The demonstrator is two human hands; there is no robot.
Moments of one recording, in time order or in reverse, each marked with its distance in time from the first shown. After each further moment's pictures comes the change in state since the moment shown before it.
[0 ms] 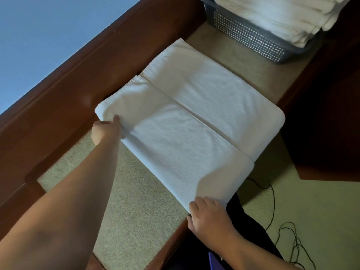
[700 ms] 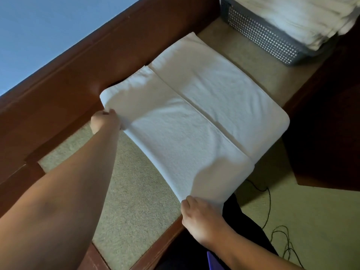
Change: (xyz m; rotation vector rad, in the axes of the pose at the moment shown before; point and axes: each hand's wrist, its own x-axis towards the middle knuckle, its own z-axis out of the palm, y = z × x) left_hand 0.025 -0.023 -0.007 -0.165 0.037 -0.082; right_hand 0.011 -0.018 -0.026 -0.051 -0.170 -0.153
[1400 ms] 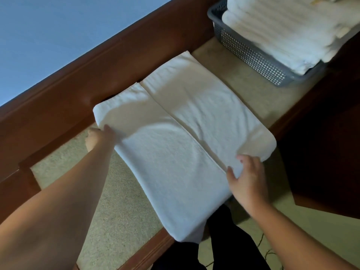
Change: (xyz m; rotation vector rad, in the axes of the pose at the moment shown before) left_hand -0.048 0.009 0.009 0.286 0.056 -0.065; right_hand 0.002 0.197 -0.060 0.348 0.334 0.736
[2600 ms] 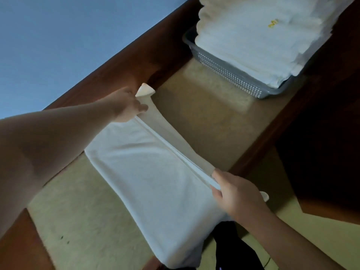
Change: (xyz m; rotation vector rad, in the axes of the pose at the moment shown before) left_hand -0.064 0.234 -0.006 1.540 0.000 1.537; right_hand 0.033 -0.003 -0.060 -0.081 -0.208 -0.426
